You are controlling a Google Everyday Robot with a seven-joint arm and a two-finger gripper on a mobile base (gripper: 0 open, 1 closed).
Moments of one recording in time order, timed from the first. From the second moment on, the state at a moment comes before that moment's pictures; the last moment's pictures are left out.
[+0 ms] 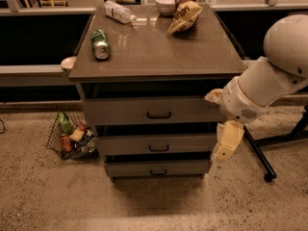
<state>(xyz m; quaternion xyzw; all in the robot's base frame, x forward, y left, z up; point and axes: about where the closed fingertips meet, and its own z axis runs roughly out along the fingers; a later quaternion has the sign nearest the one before) 0.460 -0.145 0.809 -0.65 0.73 0.13 0.18</state>
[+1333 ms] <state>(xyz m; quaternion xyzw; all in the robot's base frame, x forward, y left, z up) 0.457 -0.152 0.625 -0.67 0.72 0.11 0.13</state>
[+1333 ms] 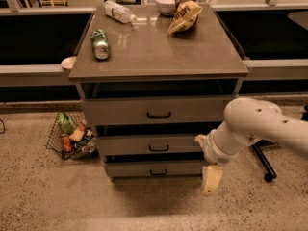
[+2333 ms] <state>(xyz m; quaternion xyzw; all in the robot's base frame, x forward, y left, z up) 0.473 -0.152 0.544 -0.67 0.72 0.14 0.13</state>
